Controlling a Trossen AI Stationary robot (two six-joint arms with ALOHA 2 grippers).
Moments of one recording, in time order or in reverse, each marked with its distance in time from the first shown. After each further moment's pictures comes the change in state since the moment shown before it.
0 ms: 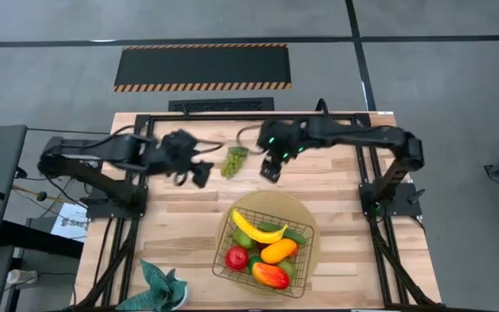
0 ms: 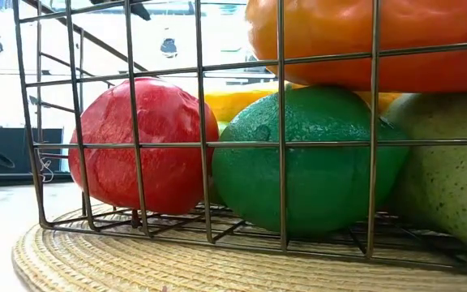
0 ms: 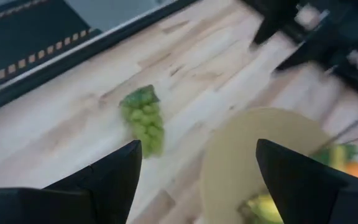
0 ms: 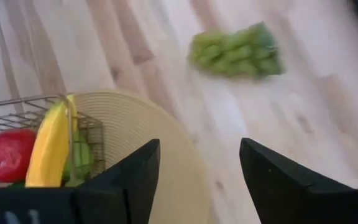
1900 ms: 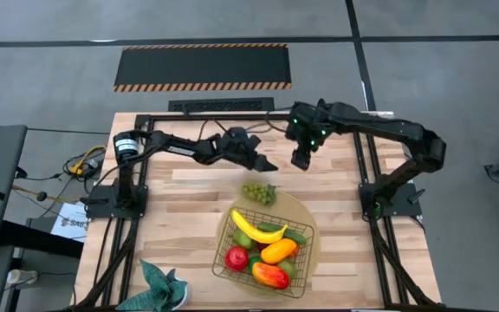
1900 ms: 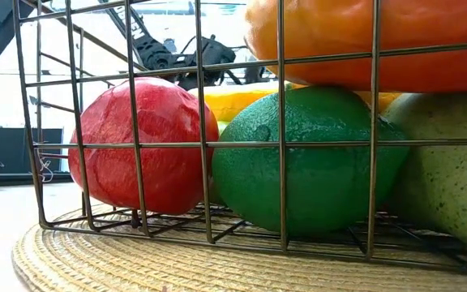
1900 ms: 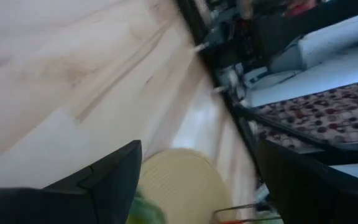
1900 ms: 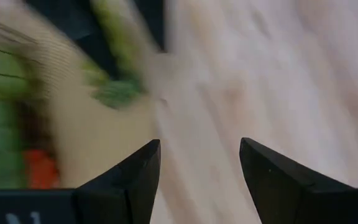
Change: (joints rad) left arm 0.455 0.716 -0.346 1.538 0.974 -0.087; right arm -0.287 -0.193 -0.331 -0.079 -0.187 -0.239
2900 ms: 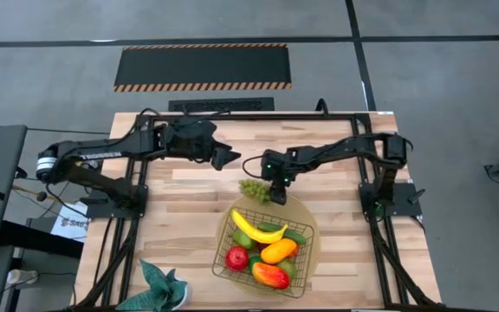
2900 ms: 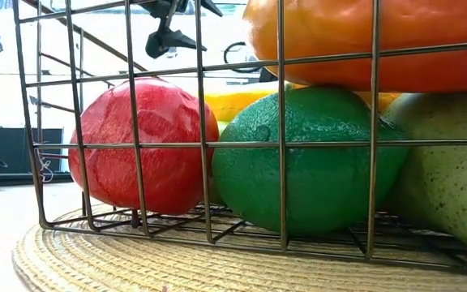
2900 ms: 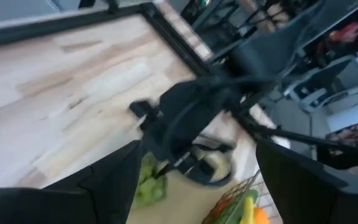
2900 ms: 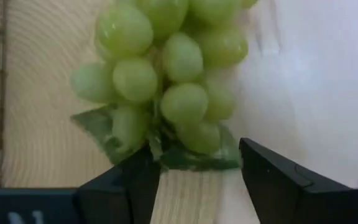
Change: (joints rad) left arm -0.133 -0.725 0.000 -0.767 -0.448 0.199; right arm 0.217 0.331 -0.293 0.670 -0.053 0.035
